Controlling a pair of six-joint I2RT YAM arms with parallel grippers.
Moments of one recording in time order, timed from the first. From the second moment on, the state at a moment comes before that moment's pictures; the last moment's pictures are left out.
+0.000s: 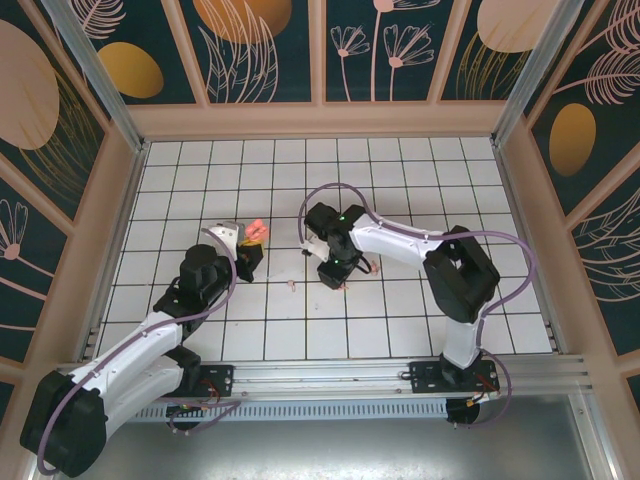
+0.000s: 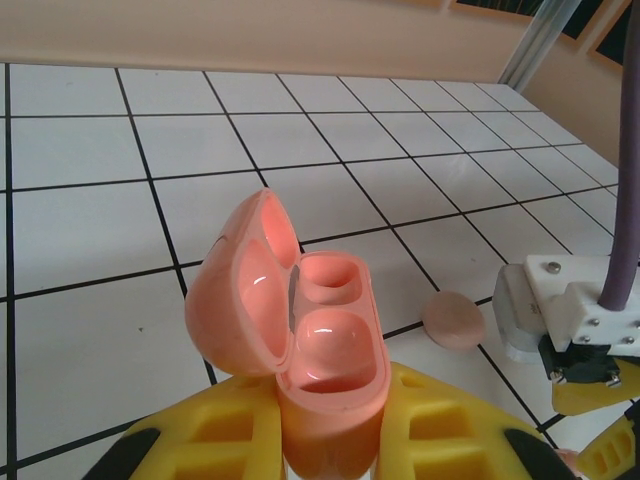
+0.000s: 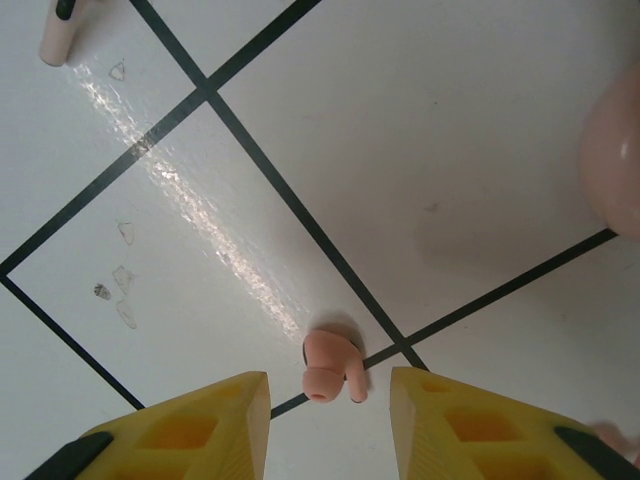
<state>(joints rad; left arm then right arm) -0.47 0.87 0.32 0.24 0.10 -0.28 0.85 1.86 1.34 -0.95 -0.08 -0.16</state>
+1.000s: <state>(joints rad) -0.47 0.87 0.32 0.24 0.11 -0.28 0.87 1.96 1.36 -0.98 -0.08 -0.13</state>
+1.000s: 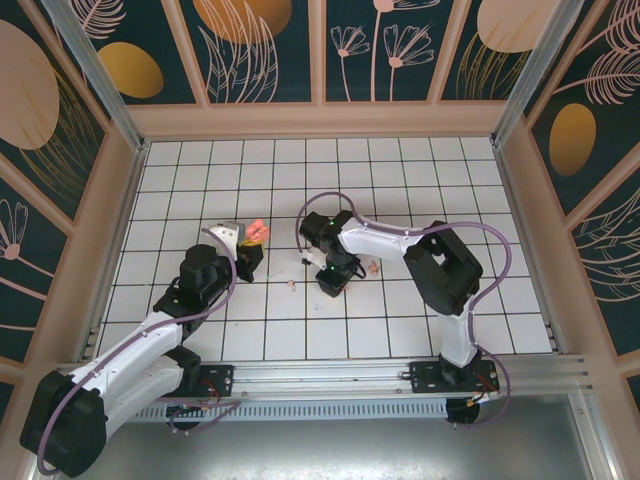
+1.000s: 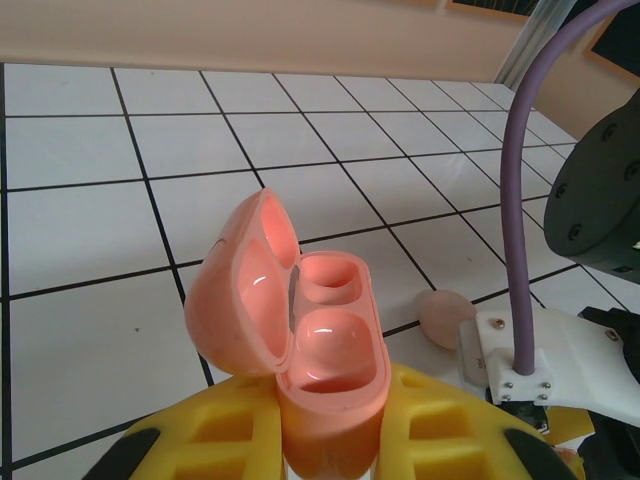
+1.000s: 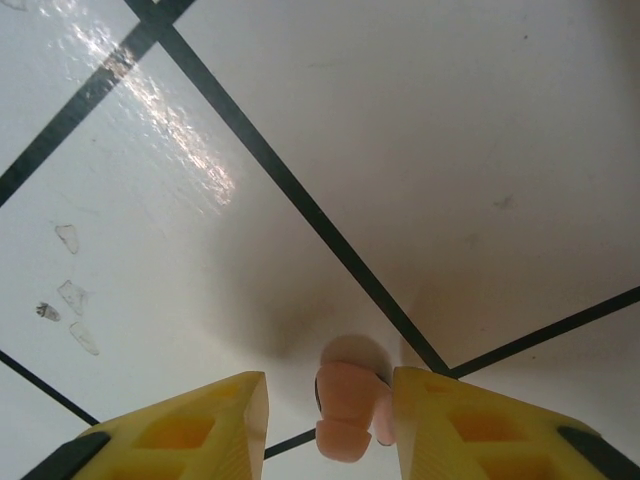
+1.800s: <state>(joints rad) -0.47 0.87 0.32 0.24 0.12 -0.28 0.86 1.92 1.29 -0.90 -0.06 -0.13</state>
